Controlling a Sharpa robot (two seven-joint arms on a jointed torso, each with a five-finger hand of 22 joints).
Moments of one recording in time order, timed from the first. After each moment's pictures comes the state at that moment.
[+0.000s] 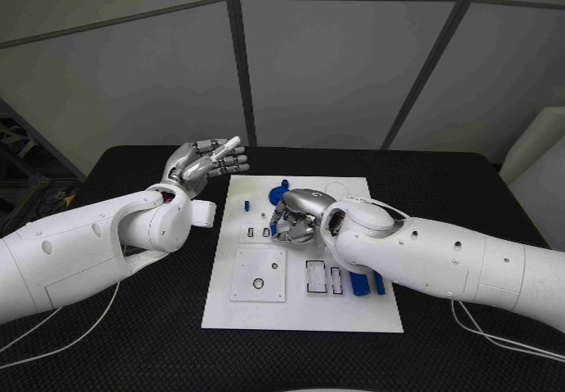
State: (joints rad) left arm 1.18 -0.85 0.02 1.47 0.02 -0.35 0.48; left_hand 1.35 0.01 -0.02 0.09 0.05 0.82 0.21 0.09 0.08 0.83 0.21 0.19 0.06 0.91 0.18 0.10 0.07 0.19 0.75 0.28 0.34 0.14; right arm 1.15 -0.51 -0.01 1.42 -1.52 -0.23 -0.23; right_hand 1.34 -0.10 0.30 0.09 0.17 1.14 0.08 0.08 0.13 1.46 0.00 1.36 1.31 1.47 -0.07 1.47 1.31 0.01 1.47 0.04 1.57 1.31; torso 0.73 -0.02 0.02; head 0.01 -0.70
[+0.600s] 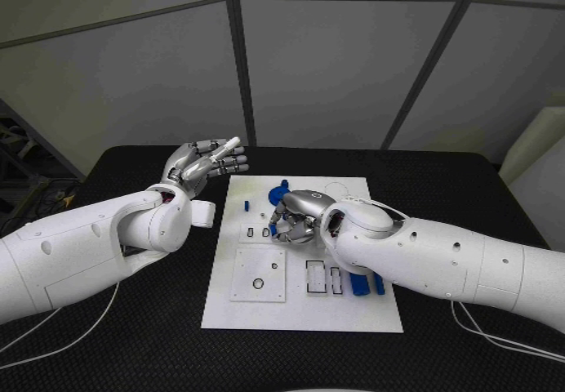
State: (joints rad) left arm 1.18 -0.85 0.02 1.47 0.02 -0.35 0.48; left_hand 1.35 0.01 -0.02 0.09 0.05 0.82 0.21 0.09 0.08 0.83 0.21 0.19 0.06 0.91 0.18 0.10 0.07 0.19 0.75 0.28 0.34 0.14; right arm 1.14 -0.50 -0.01 1.41 -1.53 -0.23 -0.24; right_hand 1.31 -0.12 0.30 0.09 0.17 1.05 0.11 0.07 0.12 1.44 0.02 1.33 1.31 1.47 -0.06 1.46 1.31 0.01 1.47 0.05 1.57 1.31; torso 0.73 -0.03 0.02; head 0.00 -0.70
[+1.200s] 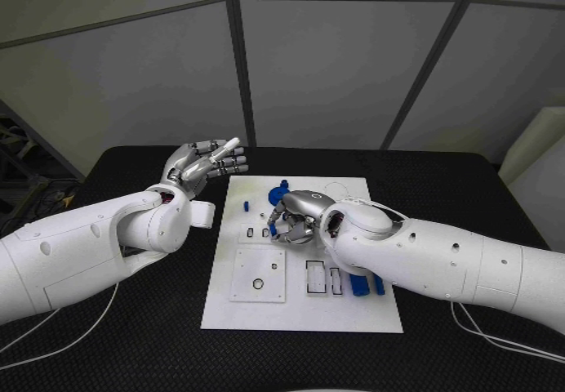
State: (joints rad) left arm 1.18 -0.85 0.02 1.47 0.02 -0.35 0.48; left_hand 1.35 0.01 -0.02 0.08 0.05 0.82 0.21 0.09 0.08 0.83 0.21 0.19 0.06 0.91 0.18 0.10 0.07 0.19 0.75 0.28 0.34 0.14; right arm 1.14 -0.50 -0.01 1.41 -1.54 -0.24 -0.24; right_hand 1.28 -0.15 0.27 0.11 0.14 0.98 0.12 0.07 0.12 1.43 0.03 1.30 1.31 1.46 -0.05 1.45 1.31 0.01 1.47 0.06 1.57 1.31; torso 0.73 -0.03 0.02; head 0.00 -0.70
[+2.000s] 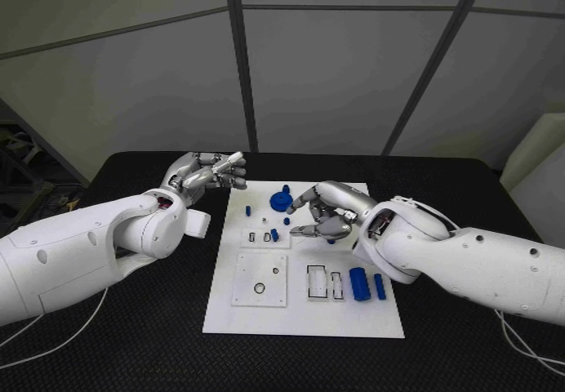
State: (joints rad) left arm 1.18 -0.89 0.02 1.46 -0.16 -0.28 0.31; left_hand 1.32 0.06 -0.03 0.08 0.11 1.04 0.14 0.15 0.13 1.19 0.08 0.29 0.10 1.30 0.04 0.25 0.16 0.19 1.01 0.16 0.51 0.20; right arm 1.16 -0.76 0.02 1.63 -1.31 -0.37 -0.04; right_hand 1.32 -0.17 0.25 0.14 0.10 0.95 0.12 0.07 0.13 1.37 0.04 1.17 1.27 1.47 -0.04 1.37 1.23 0.01 1.47 0.07 1.52 1.31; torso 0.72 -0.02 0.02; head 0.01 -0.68
